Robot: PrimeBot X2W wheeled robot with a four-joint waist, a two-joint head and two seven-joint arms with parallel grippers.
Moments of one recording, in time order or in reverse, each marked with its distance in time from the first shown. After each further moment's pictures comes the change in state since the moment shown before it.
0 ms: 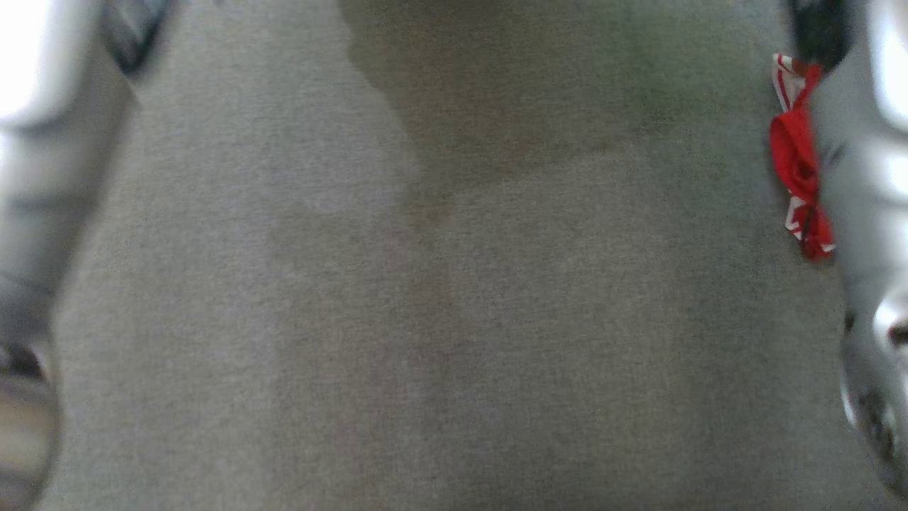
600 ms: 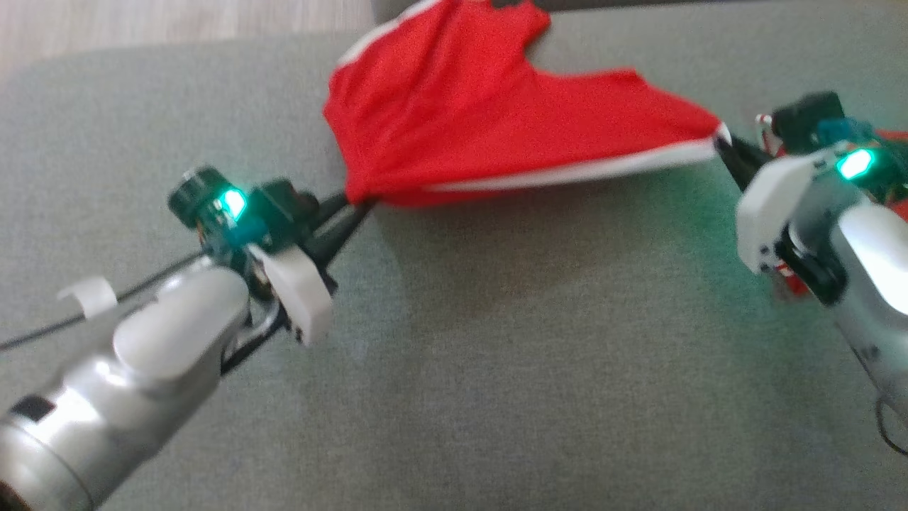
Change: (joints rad) left arm 0.444 0.115 -0.407 -0.209 -0.109 -0.011 -0.038; right arm 0.379 -0.309 0.512 -0.023 0.424 0.000 0.262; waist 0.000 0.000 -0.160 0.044
